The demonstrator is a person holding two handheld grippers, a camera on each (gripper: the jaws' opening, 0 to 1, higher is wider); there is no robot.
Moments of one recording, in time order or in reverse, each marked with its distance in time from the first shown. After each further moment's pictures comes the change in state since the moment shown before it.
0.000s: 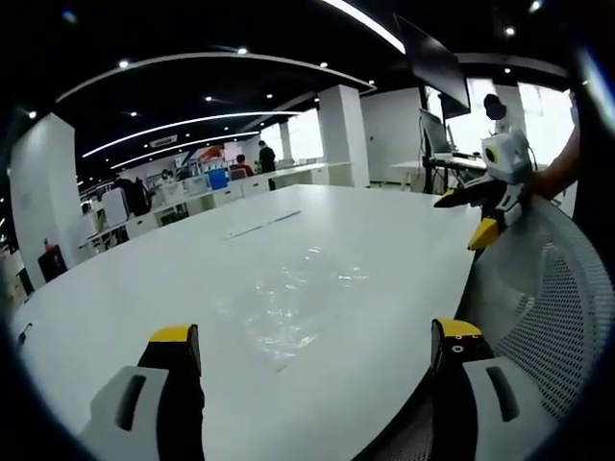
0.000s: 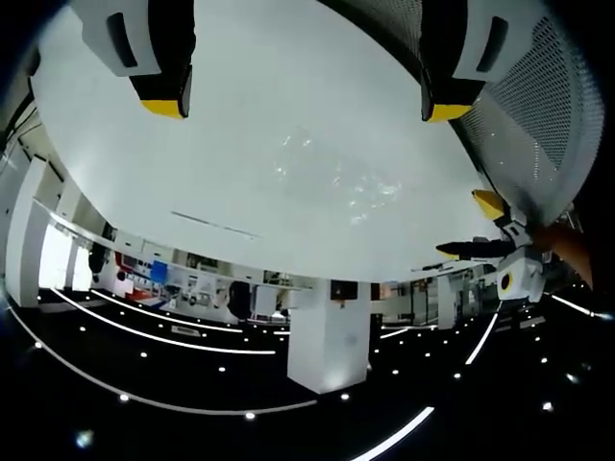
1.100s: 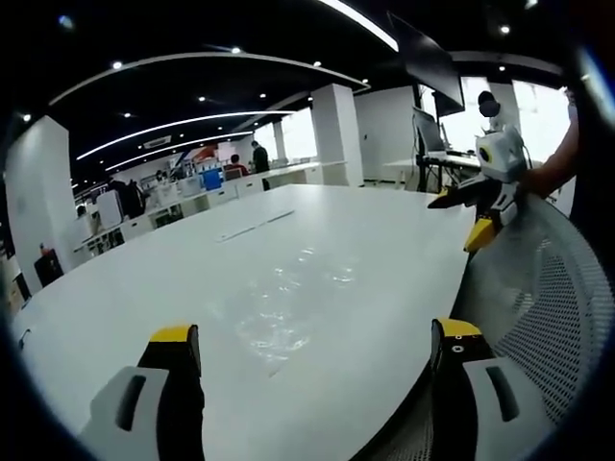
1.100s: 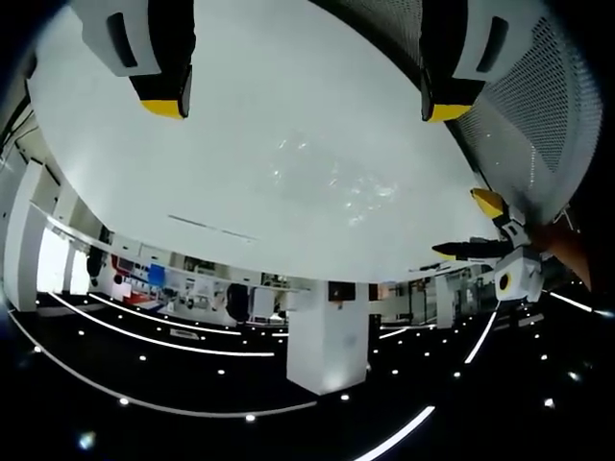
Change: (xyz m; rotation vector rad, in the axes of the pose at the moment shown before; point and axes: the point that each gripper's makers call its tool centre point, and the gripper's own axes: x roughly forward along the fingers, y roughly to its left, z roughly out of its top) left arm 0.003 -0.007 0.003 0.017 0.001 -0.026; right arm 0.001 0.003 -0.004 0.011 0.012 0.024
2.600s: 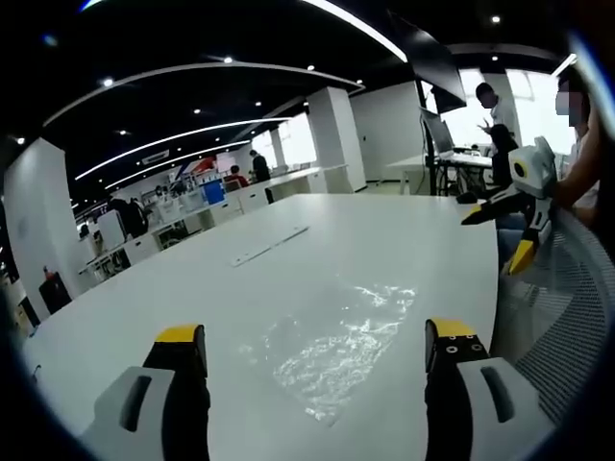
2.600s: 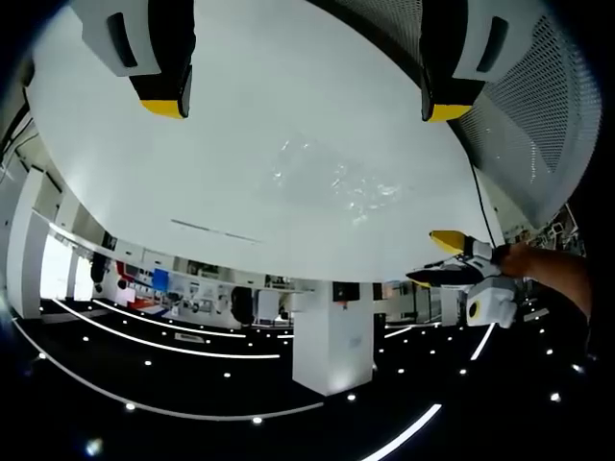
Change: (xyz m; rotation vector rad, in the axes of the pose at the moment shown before) left arm 0.041 0.048 0.046 0.066 -0.014 0.020; right arm -0.001 -0.003 0.000 0.027 -0.001 -0.015
